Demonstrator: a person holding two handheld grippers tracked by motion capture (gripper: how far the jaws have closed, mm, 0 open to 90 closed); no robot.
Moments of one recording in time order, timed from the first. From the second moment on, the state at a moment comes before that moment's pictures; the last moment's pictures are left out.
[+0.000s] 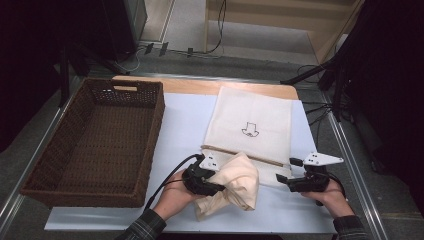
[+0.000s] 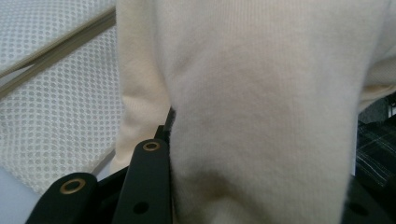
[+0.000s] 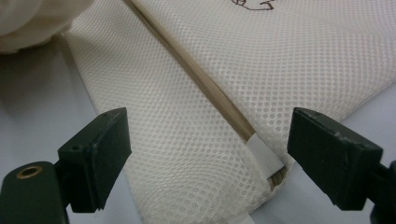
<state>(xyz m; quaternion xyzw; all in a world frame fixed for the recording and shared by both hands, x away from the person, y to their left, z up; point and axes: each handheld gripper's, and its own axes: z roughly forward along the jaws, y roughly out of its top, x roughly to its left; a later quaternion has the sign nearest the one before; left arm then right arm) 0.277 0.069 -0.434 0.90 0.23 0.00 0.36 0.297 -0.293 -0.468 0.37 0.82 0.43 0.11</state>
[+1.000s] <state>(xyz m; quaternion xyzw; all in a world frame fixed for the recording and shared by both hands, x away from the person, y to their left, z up) 0.271 0.051 -0.454 0.92 0.22 0.02 0.33 0.356 -0.235 -0.434 0.28 0.83 0.47 0.06</state>
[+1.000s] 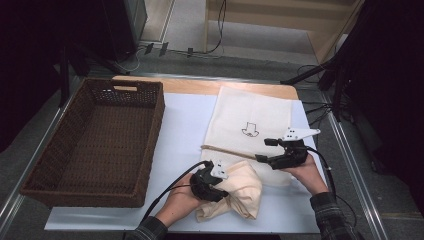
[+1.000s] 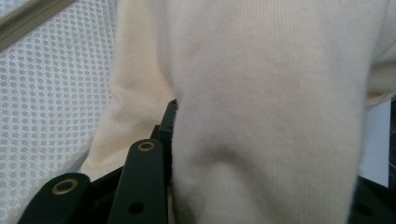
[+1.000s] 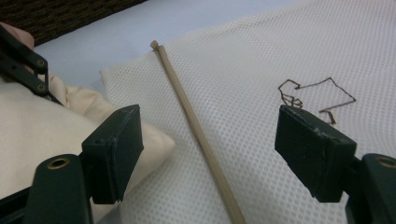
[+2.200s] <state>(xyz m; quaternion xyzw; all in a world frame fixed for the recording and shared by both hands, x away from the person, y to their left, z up) 0.274 0.054 -0.458 0.91 0.22 0.01 0.34 0.396 -0.202 -0.474 0.27 0.87 0.40 0.07</state>
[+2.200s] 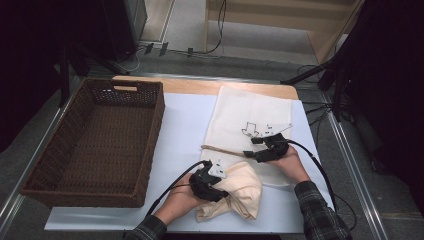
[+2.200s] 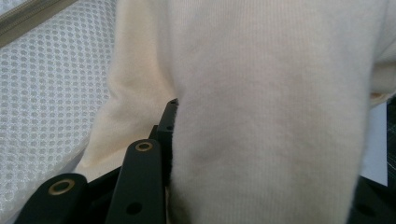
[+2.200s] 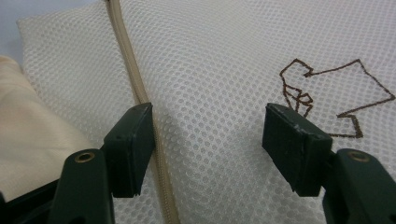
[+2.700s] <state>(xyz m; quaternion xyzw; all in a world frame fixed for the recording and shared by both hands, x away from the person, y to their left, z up) 0.274 0.054 -0.458 0.91 0.22 0.01 0.34 0.392 -0.202 -0.481 0.25 0.88 0.39 0.10</state>
